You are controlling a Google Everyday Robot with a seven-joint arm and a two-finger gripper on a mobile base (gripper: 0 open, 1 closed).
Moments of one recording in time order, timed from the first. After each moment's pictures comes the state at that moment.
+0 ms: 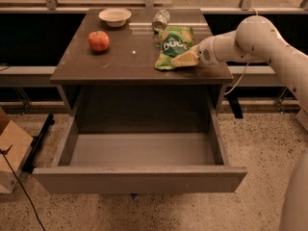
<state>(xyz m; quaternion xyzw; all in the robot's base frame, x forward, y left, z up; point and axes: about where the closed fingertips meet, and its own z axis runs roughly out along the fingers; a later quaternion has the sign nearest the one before) 0.777 -0.132 0.835 -0.32 0.81 0.18 0.45</state>
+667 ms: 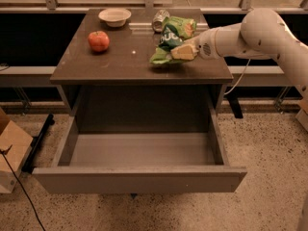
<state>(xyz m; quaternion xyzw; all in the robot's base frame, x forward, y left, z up) 0.757 -0.109 0.877 -0.36 0.77 0.21 0.48</state>
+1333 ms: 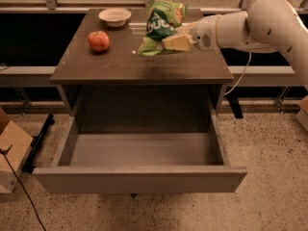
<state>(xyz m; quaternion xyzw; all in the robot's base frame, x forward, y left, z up) 0.720 -0.076 0.934 -0.42 0.71 0.25 0.52</state>
